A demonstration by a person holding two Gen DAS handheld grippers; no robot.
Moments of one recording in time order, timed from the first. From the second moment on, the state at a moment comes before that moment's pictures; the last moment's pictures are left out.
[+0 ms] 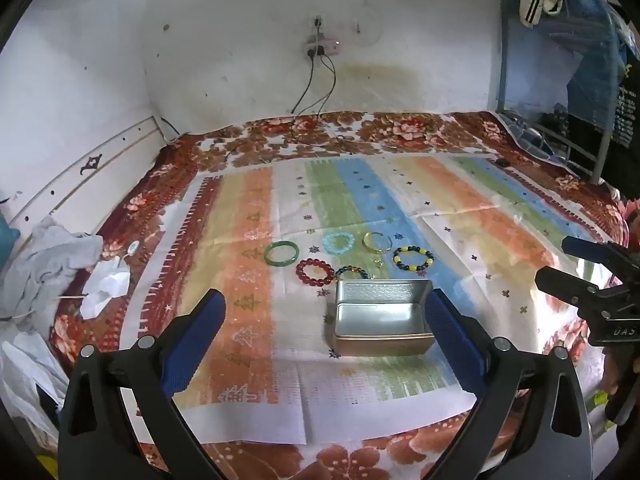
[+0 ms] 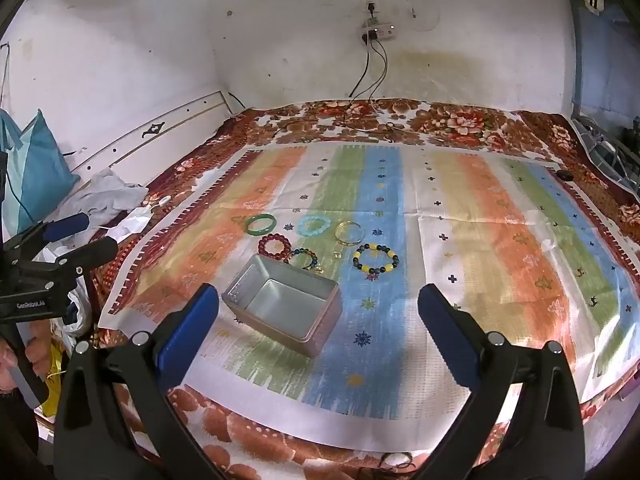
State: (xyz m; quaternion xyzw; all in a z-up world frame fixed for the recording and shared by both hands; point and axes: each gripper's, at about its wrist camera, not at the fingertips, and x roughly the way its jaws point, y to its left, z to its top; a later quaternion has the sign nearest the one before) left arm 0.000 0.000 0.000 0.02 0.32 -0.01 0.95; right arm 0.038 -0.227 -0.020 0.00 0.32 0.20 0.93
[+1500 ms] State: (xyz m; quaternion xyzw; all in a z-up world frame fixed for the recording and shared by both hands) left arm 0.005 -0.010 -0.007 0.06 0.32 -0.01 0.95; right arm 0.034 -0.225 -0.013 0.00 0.32 0.21 0.92
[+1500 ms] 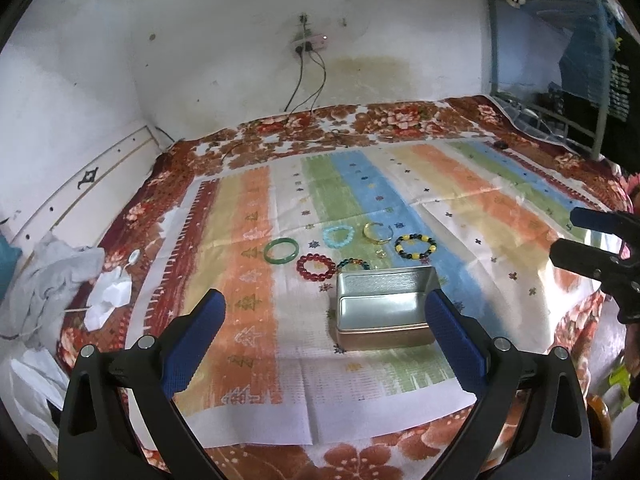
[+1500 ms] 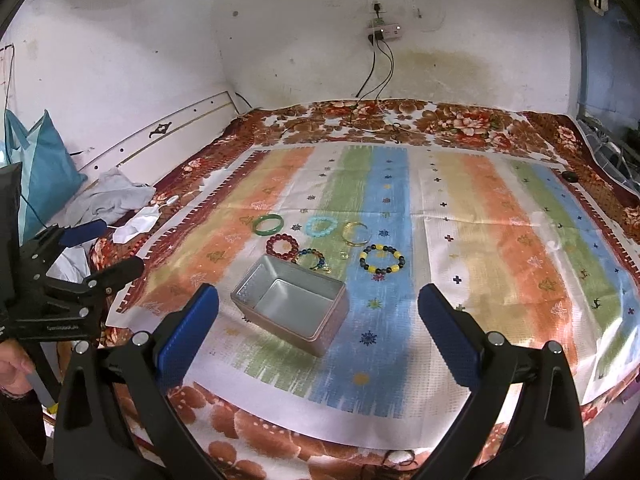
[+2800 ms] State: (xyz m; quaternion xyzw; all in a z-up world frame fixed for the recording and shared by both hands) left arm 0.012 0.001 -0.016 0.02 0.33 0.01 0.94; right arm 0.037 -0.225 -0.022 -0.02 0.33 0.20 0.92
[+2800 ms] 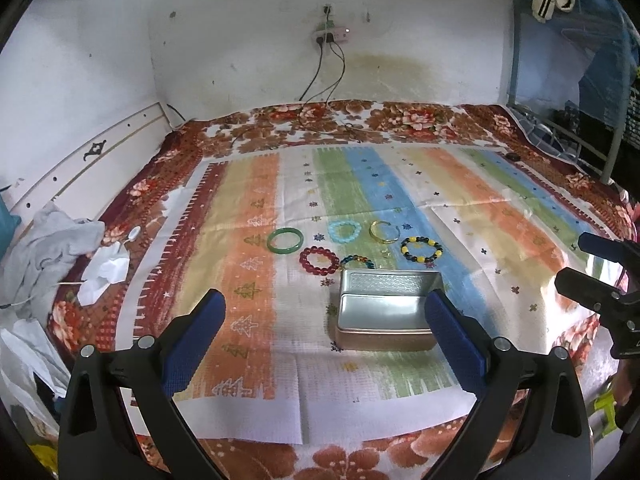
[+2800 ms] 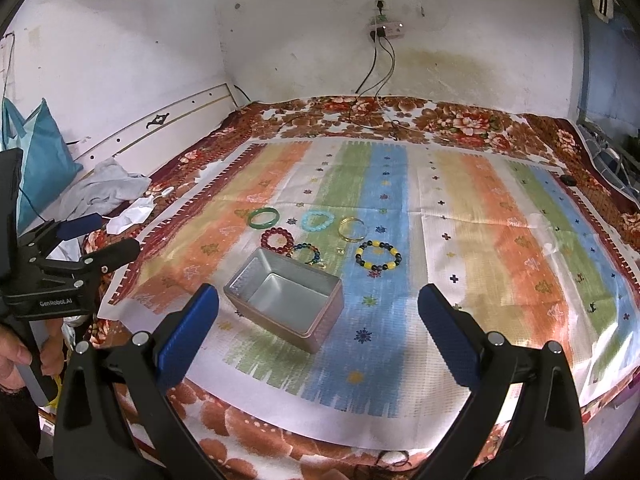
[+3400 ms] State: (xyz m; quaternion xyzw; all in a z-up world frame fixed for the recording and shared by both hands) left arm 0.071 0.022 -0.041 -0.02 0.36 0.00 0.93; right arm 0.100 -0.233 -0.050 0.00 0.37 0.18 0.91
